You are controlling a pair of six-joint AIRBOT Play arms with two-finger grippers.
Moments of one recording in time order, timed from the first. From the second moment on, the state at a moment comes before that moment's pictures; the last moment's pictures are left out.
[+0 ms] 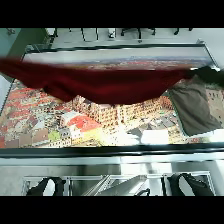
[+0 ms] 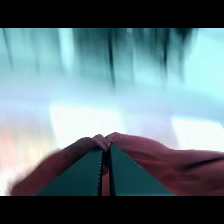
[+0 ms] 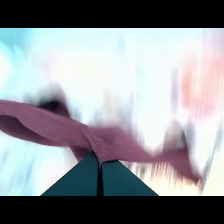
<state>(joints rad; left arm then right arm) 0.47 -0.74 1.57 -2.41 1.06 1.89 -0.34 -0.81 1.43 2.56 -1.18 -1.97</state>
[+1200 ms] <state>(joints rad) 0.02 -1.41 1.49 -1.97 1.06 1.65 -0.27 -1.31 1.16 2.49 -0.93 -2.06</state>
